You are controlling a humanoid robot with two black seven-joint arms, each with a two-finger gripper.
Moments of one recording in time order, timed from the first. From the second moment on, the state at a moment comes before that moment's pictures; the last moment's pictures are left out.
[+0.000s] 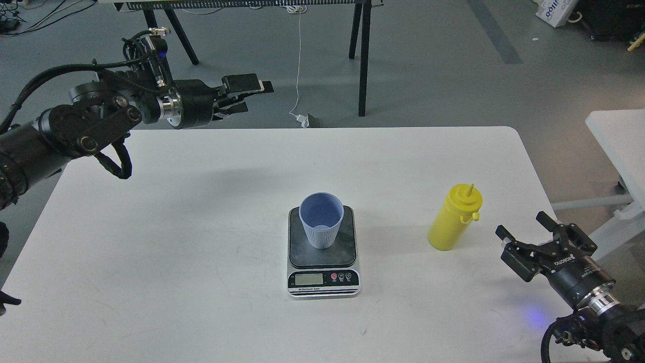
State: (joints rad) left arm -1.23 0.37 0.03 -0.55 0.83 -0.49 -0.49; right arm -0.11 -0.41 1.36 1.15 0.68 0.32 -0.49
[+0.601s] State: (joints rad) left arm -1.21 0.38 0.03 -0.55 0.83 -0.49 -0.49; right arm -0.01 -0.28 1.26 0.99 0.53 0.32 -0.49
